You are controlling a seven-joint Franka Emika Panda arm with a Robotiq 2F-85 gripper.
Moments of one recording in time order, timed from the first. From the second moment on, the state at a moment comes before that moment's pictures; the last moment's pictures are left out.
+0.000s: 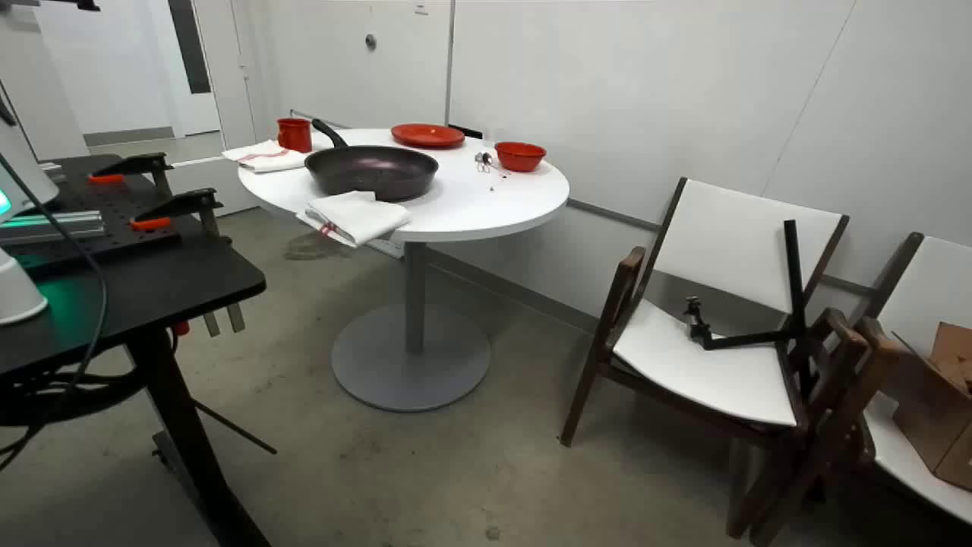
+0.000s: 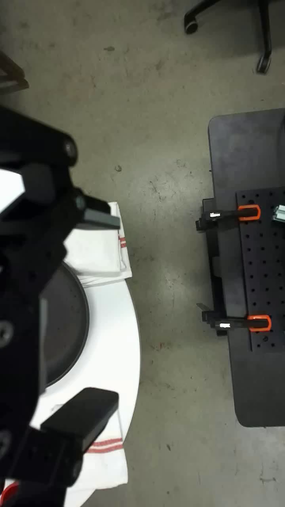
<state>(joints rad) -0.05 -0.55 0.02 -2.29 -0.04 1.51 0.08</state>
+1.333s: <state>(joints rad) -0.05 -0.36 -0.04 -2.31 -0.04 1.78 -0.02</state>
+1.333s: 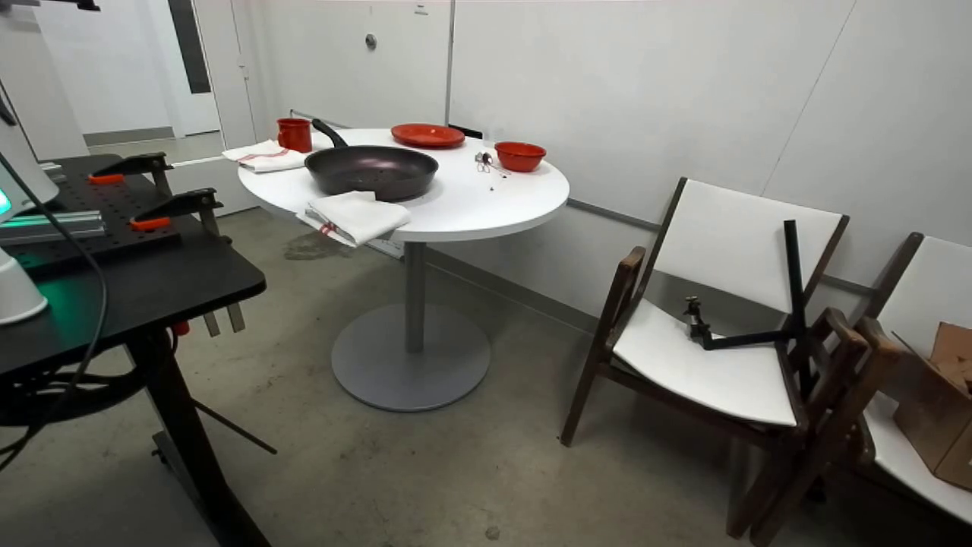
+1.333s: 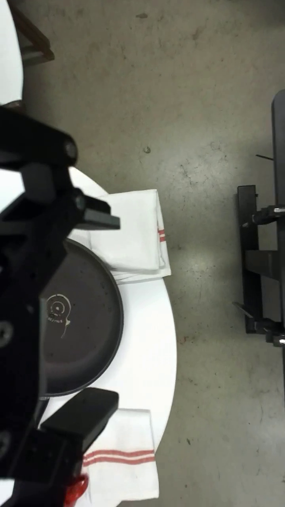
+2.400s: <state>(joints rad) -0.11 0.05 -0.13 -2.31 0.22 2.19 -0.40</state>
